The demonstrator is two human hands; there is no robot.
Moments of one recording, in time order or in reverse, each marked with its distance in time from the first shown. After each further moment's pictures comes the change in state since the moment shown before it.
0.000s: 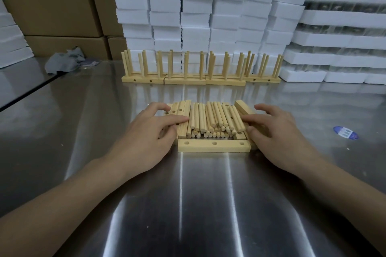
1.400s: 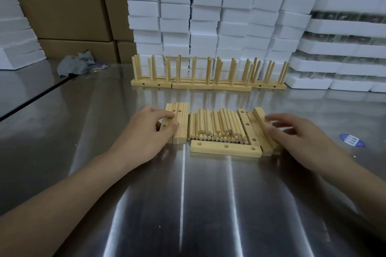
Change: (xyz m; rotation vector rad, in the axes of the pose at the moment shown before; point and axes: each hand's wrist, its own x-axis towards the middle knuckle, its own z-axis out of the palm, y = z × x) left_hand 0.009 -0.021 -0.011 -0.069 0.102 -0.101; right_hand -0.001 0.019 -0.022 0.229 -0.008 0.096
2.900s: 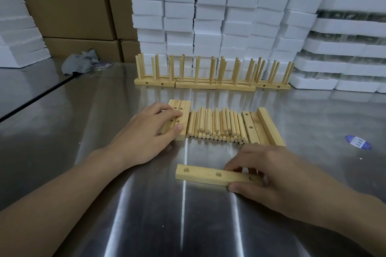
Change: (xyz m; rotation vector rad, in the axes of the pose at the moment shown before) left_hand 0.009 -0.023 -0.003 0.202 -0.094 0.212; right_hand -0.053 -0.056 0.020 -0.325 -0.382 -0.548
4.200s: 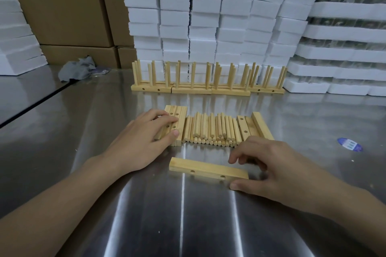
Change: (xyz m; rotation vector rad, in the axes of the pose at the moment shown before) left_hand -0.002 0.002 -0.002 0.006 0.003 0.001; right_hand 0.001 0.020 -0.004 0.043 0.093 0.051
